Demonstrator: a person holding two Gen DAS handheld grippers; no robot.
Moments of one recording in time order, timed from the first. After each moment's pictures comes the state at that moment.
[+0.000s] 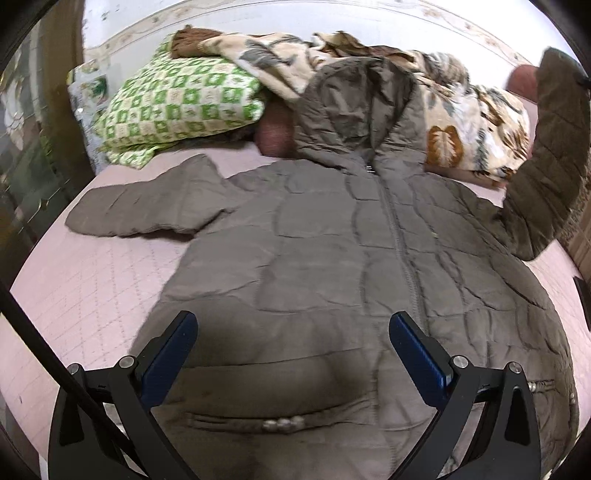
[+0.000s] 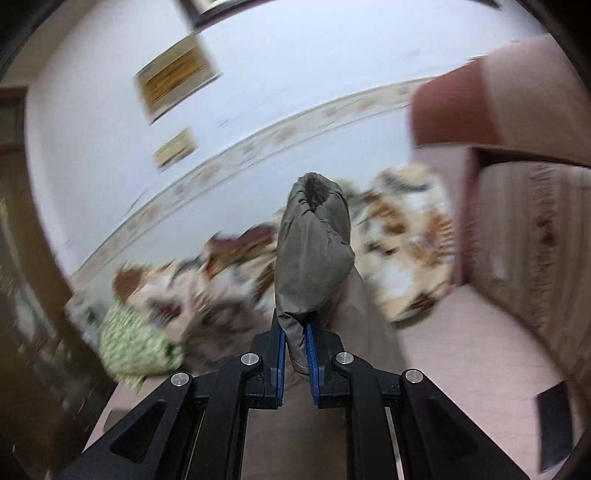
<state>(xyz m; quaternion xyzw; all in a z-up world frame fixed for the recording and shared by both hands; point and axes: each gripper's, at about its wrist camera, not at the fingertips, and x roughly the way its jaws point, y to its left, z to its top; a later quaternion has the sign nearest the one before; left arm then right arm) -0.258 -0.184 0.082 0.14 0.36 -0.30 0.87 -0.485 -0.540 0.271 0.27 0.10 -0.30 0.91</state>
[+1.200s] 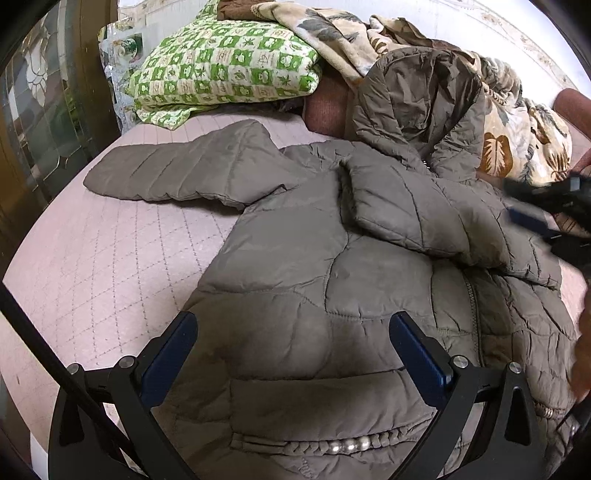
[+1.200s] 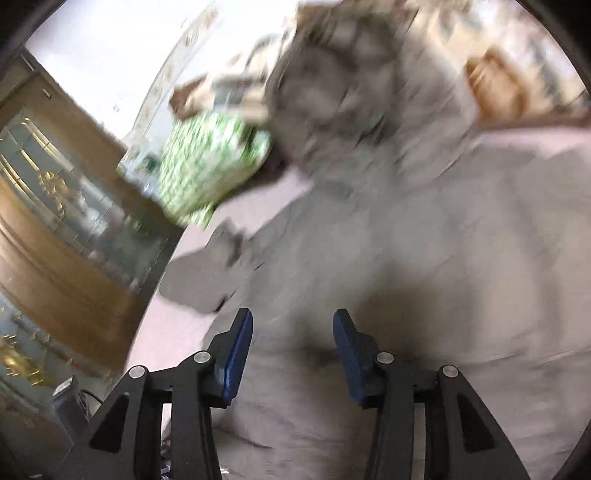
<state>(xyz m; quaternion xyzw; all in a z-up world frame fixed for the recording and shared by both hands) -0.207 -0.164 0.067 0.11 0.41 -0.25 0.87 -0.326 -0.423 0.053 0.35 0.29 -0.09 0.89</state>
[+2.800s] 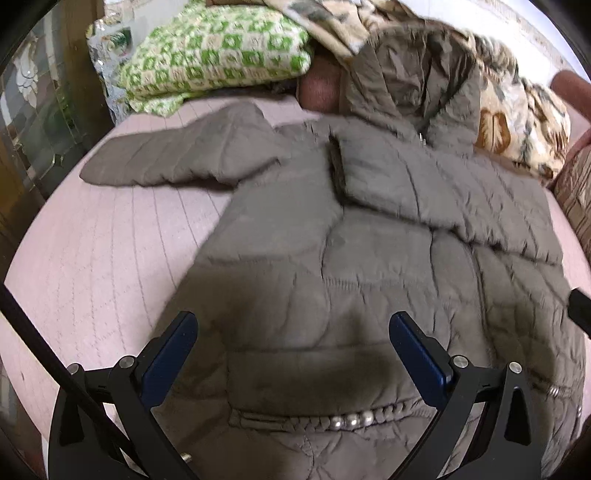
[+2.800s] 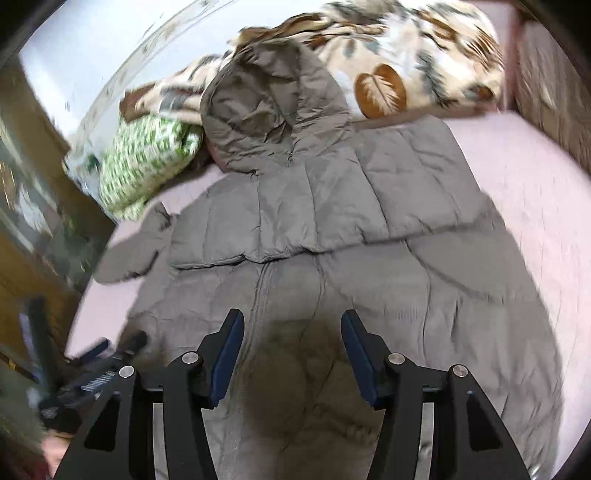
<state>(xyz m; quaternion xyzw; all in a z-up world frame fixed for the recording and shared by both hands) -0.218 -0.163 0.050 0.14 0.45 -0.25 0.85 -0.432 -0.367 0.039 0.33 0.33 -0.21 0.86</state>
